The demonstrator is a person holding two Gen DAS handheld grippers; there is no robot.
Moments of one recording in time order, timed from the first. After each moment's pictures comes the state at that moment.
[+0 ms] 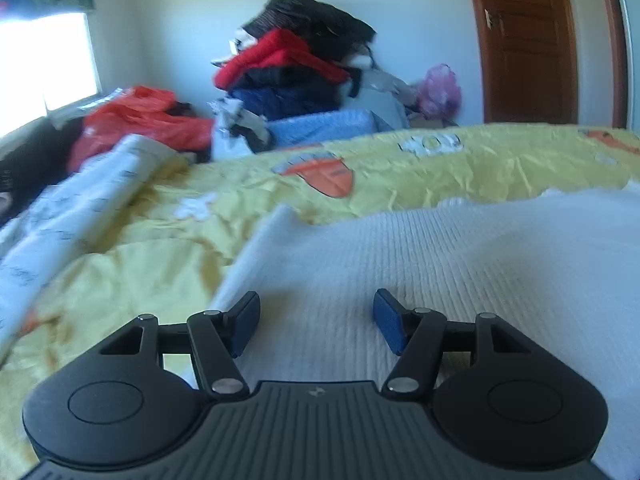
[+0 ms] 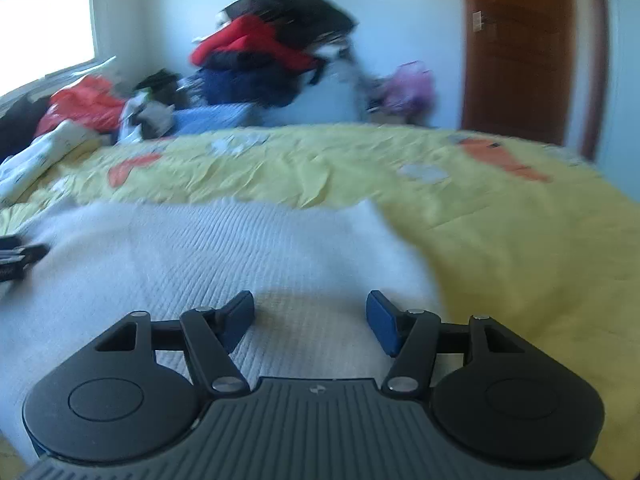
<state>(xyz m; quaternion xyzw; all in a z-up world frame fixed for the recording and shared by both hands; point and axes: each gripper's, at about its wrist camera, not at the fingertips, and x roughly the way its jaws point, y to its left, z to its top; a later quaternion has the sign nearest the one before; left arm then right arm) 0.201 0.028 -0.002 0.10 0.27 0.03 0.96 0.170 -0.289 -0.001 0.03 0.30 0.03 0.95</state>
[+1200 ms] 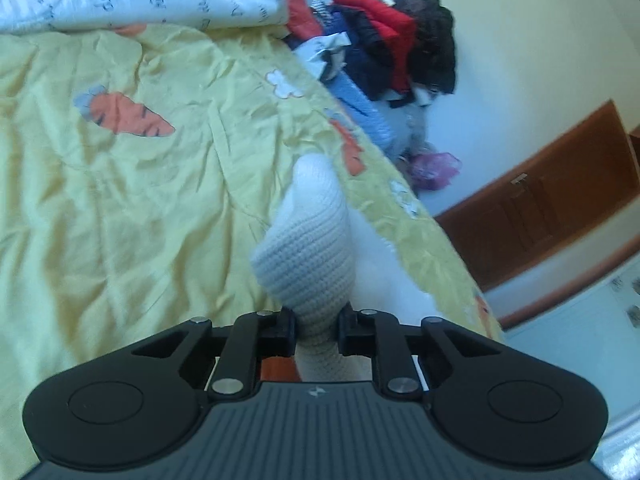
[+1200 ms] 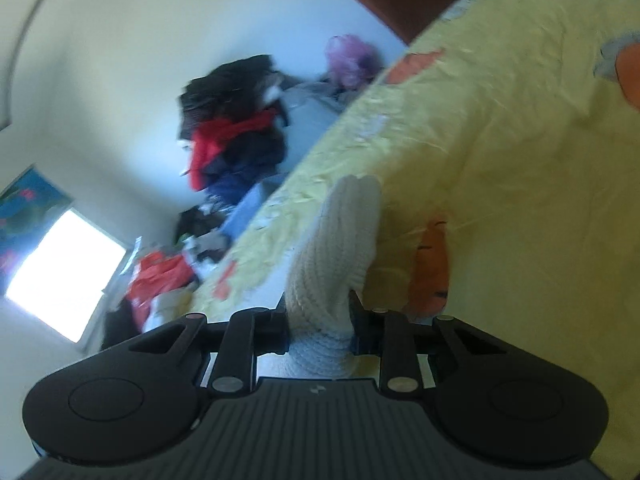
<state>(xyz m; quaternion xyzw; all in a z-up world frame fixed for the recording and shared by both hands) 0.067 0.142 0.031 -0.39 0.33 -0.02 0.86 0.030 -0.367 0.008 0.43 0.26 0.07 0.86</state>
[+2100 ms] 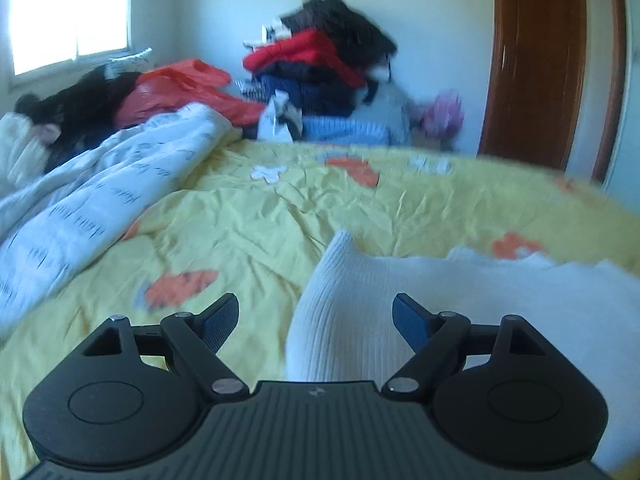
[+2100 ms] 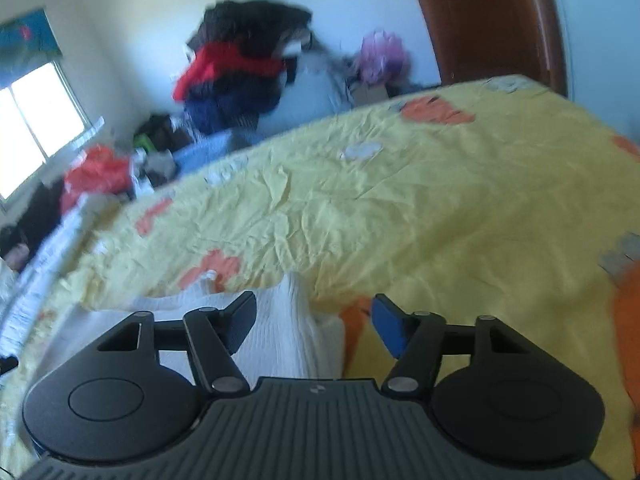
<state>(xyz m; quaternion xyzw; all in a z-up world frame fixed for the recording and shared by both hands) 0.075 0.091 0.055 0.01 0.30 0.02 0.95 0.125 -0.389 0.030 0.18 0.34 0.06 0.92</state>
